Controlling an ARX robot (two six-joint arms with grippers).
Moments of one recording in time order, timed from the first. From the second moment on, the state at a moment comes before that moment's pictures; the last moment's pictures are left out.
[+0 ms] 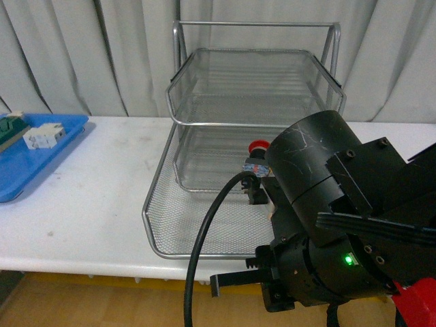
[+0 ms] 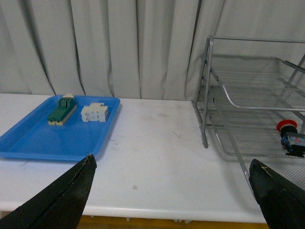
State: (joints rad) left arm 0.00 0.01 0.01 0.00 0.00 -0.01; right arm 0.51 2.00 0.97 -0.01 0.02 0.31
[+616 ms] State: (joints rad) left arm 0.00 0.01 0.01 0.00 0.00 -0.01; right arm 0.43 2.00 1.14 0.09 0.05 0.17
